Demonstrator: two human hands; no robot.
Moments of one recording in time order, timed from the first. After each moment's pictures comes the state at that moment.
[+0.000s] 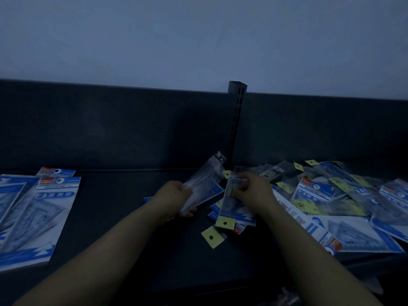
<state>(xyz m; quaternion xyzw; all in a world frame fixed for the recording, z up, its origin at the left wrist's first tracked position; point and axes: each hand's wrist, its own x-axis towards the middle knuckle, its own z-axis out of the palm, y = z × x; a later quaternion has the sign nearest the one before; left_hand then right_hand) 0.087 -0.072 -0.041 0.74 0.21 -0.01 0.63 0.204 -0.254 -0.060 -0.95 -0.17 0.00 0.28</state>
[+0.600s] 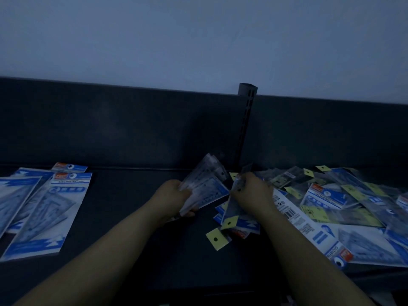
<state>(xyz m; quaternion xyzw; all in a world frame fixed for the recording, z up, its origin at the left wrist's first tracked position) 0.075 -0.067 -0.041 0.73 0.22 0.04 0.65 0.196 -0.234 -0.056 -0.95 -0.17 -0.03 0.26</state>
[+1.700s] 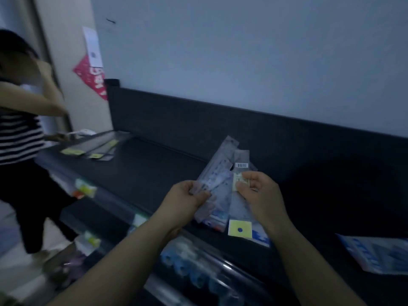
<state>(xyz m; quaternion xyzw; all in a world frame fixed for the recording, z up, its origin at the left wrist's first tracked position) -0.216 0.131 -0.011 0.61 0.36 0.32 0.63 -0.052 0.053 -0.013 -0.67 -0.40 0.16 0.60</state>
